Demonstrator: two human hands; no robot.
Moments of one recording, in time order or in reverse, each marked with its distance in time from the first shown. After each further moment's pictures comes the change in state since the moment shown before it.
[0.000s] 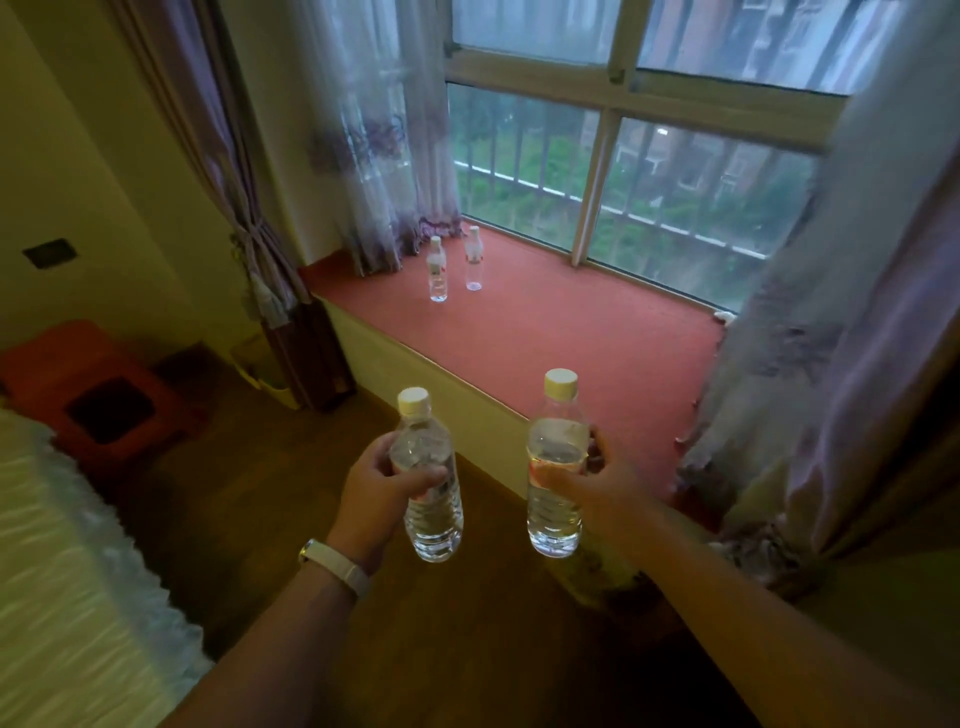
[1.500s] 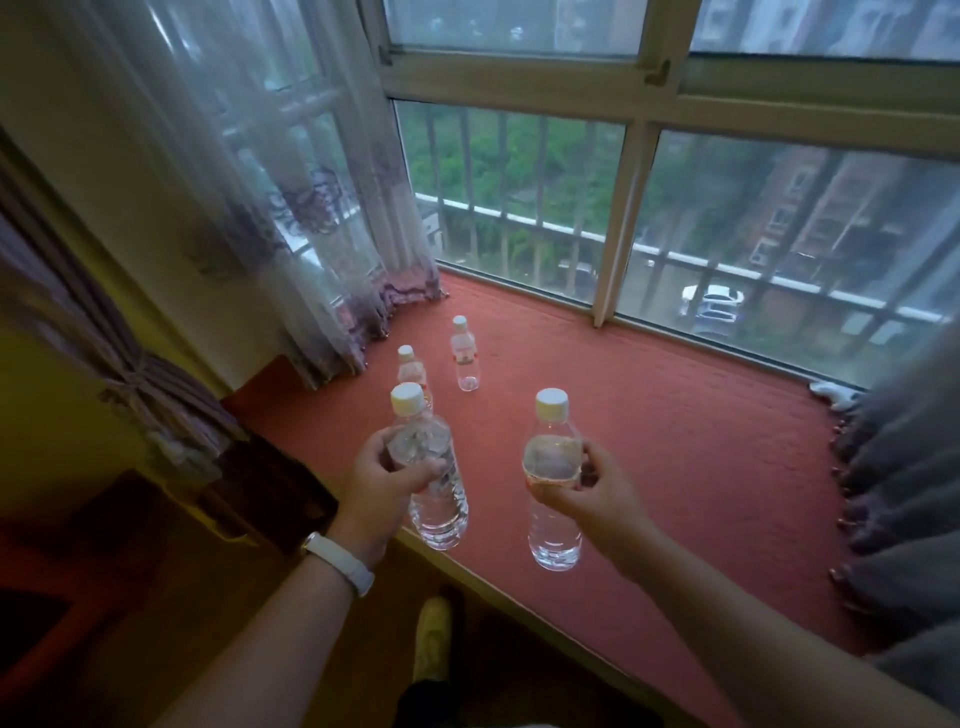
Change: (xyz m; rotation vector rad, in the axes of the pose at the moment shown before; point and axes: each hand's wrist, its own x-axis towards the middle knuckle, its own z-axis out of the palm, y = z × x) left_hand 0.557 0.078 0.060 0.130 -0.032 -0.011; right_hand 0.517 -0.067 0.009 0.130 0.097 0.012
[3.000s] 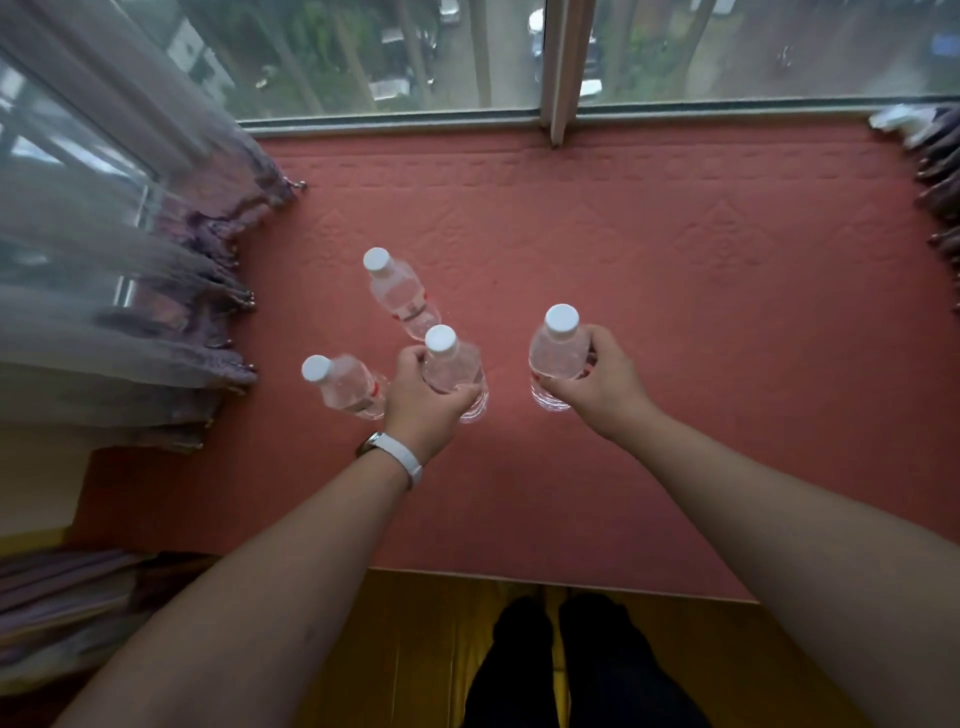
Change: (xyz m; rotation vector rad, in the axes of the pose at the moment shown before) left_hand 0.368 -0.148 0.049 0.655 -0.359 -0.052; right_hand 0.293 0.136 0.060 -0.194 0.448 0.290
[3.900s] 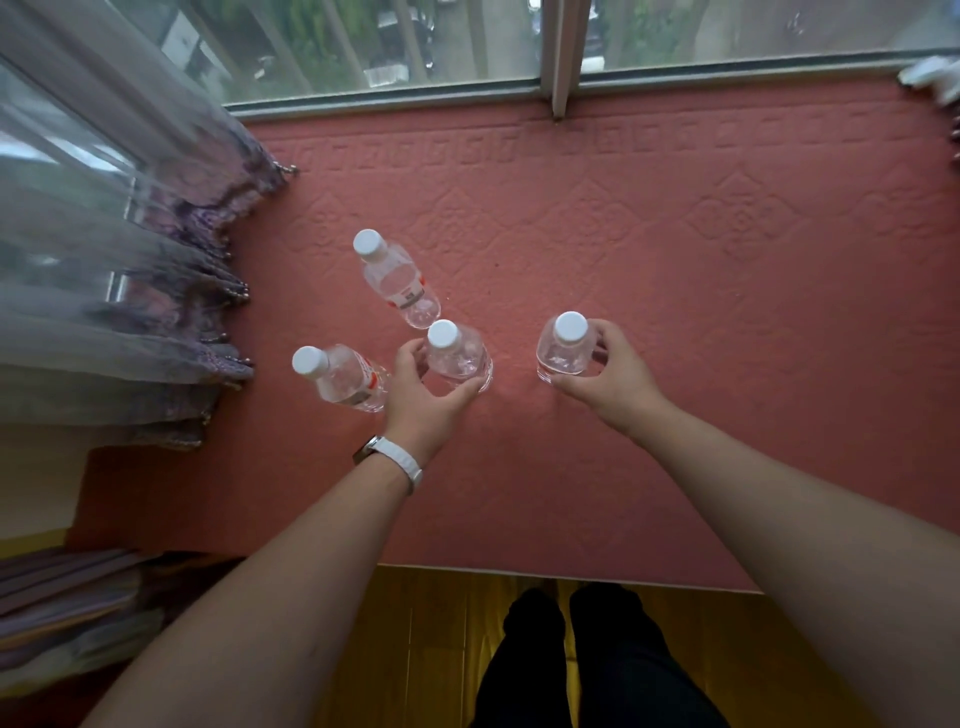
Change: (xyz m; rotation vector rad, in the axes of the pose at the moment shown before) left_hand 0.000 -0.018 0.006 -0.032 -0.032 0.018; right_hand 0.007 0.027 0.003 0.009 -0.027 0.032
